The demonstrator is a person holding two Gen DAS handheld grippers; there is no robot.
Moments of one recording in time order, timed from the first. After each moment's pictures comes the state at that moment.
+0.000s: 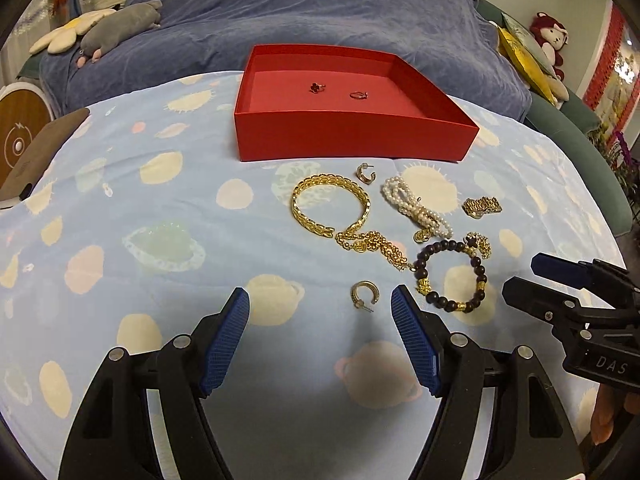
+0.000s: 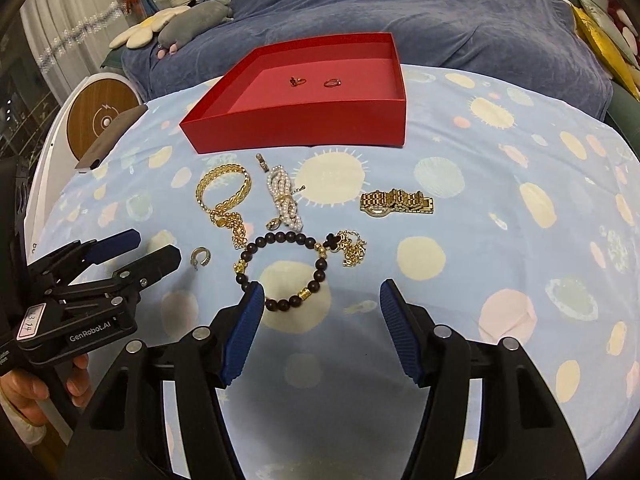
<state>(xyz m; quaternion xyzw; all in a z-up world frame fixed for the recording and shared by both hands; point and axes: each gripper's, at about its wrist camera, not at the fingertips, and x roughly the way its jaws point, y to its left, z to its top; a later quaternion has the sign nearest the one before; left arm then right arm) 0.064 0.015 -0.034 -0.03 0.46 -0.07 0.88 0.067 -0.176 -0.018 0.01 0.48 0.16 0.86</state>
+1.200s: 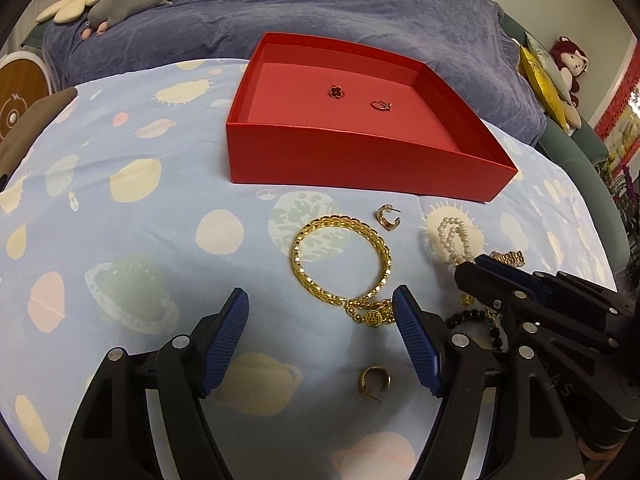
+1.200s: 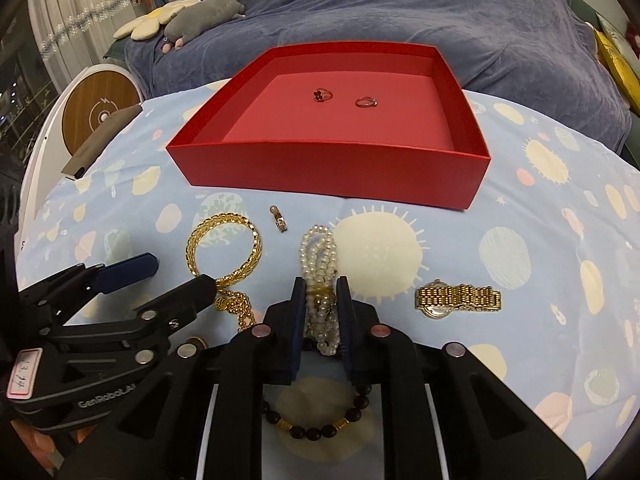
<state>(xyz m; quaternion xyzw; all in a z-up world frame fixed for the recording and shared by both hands) 0.120 0.016 -0.046 -0.08 0.47 -0.06 0.88 0.129 -0.135 -0.023 -0.01 0.46 0.17 0.87</state>
